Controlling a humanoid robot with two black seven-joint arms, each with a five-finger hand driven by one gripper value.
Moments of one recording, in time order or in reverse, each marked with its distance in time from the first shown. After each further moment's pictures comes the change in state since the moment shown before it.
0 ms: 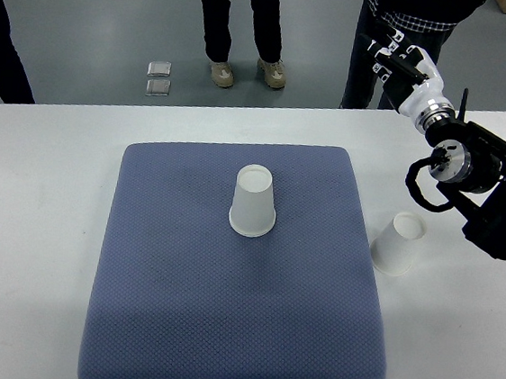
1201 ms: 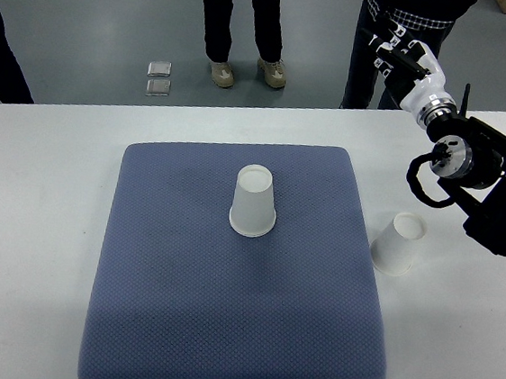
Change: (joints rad) left arm 0.000 0.000 0.001 -0.001 0.001 0.000 -0.002; right arm 0.014 -0.001 0.000 -0.006 0.000 -0.001 0.000
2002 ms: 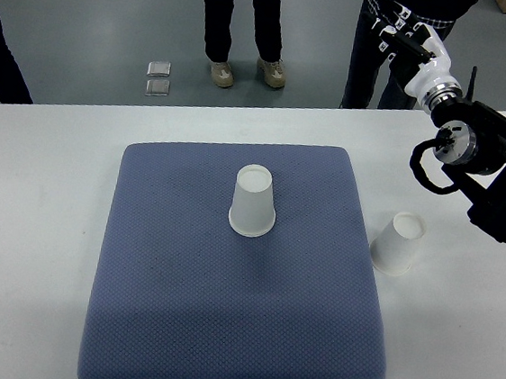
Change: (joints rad) left arm 0.000 0.000 0.000 0.000 0.000 0.000 0.000; right arm 0.044 -0.014 -0.009 0.003 -0.015 -0.022 -0.004
